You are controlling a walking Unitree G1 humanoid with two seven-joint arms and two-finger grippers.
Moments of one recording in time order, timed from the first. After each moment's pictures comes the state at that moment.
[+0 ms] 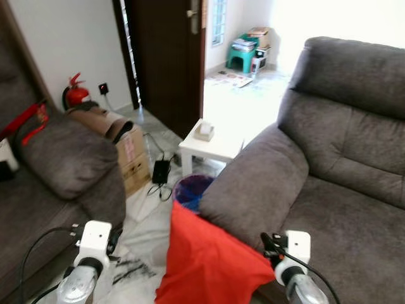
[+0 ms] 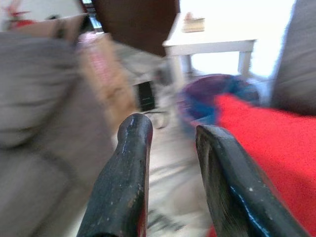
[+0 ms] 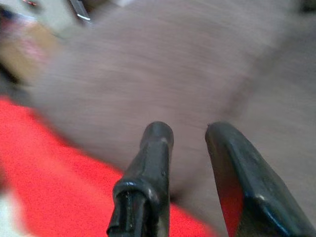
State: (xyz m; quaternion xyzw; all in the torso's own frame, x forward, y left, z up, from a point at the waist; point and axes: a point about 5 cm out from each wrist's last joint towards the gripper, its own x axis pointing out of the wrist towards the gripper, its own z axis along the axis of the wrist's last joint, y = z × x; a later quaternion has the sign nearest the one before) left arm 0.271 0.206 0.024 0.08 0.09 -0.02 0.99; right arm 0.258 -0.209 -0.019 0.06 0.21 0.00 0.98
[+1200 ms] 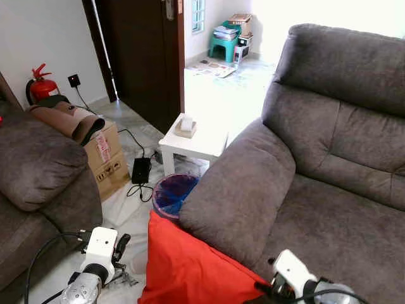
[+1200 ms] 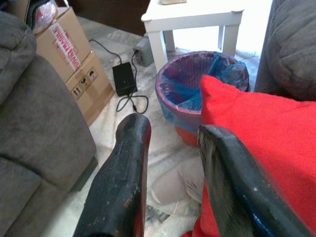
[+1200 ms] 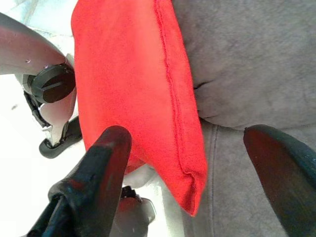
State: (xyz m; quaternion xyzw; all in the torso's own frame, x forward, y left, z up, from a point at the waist) left arm 0.256 0.224 0.022 0.10 0.11 -0.02 0.99; right arm 0.245 -0.212 -0.019 -0.22 0.31 0.37 0.85
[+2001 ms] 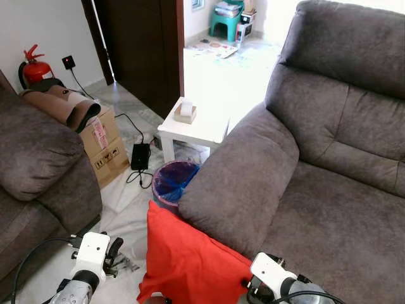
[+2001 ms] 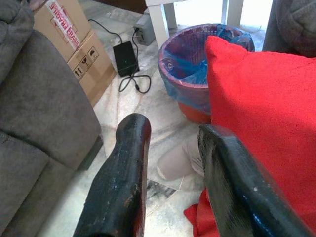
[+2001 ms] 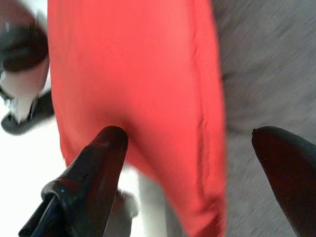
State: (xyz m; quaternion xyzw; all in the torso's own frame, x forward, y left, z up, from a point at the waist) left arm 0.236 0.235 0.028 0.12 0.11 -0.02 0.99; right arm 0.254 -0.185 -0.029 -0.33 0.29 0.32 0.84
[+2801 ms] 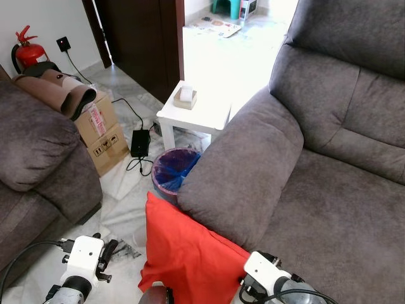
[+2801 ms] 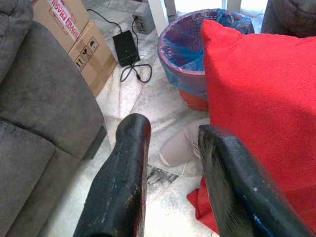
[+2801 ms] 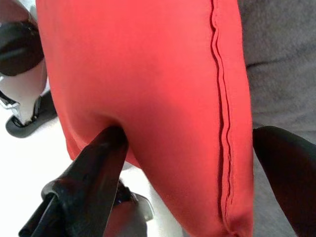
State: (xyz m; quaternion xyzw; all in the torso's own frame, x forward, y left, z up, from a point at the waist) left arm 0.219 0.235 0.047 0.13 0.10 -0.01 0.99; right arm 0.262 -0.167 -0.028 -0.32 0.28 0.30 0.85
